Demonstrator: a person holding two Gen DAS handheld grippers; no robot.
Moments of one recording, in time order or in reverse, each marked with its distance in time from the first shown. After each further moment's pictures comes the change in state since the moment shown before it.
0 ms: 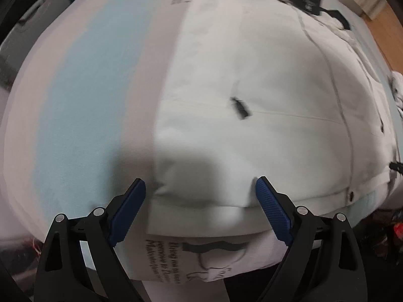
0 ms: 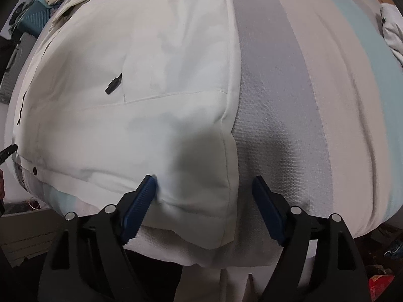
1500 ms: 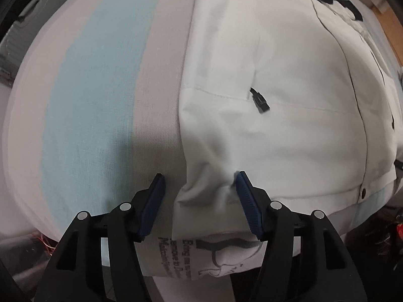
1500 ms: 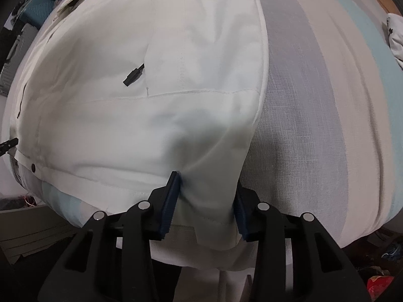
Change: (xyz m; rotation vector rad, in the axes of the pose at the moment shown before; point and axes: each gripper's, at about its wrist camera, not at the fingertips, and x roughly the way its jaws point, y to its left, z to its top) left arm 0.012 -0.012 0.032 0.026 0.093 0.043; right arm 0.003 0.050 0.013 -0.031 0.014 -0.026
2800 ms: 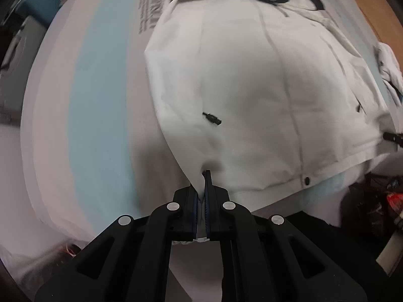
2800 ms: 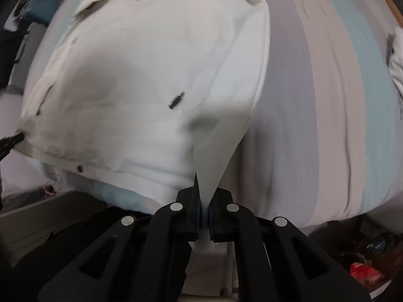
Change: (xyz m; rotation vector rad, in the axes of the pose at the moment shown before) left arm -0.124 -0.083 0.043 0.161 0.066 -0.046; right arm -0.105 0.082 0.080 -0.020 0.130 0.059
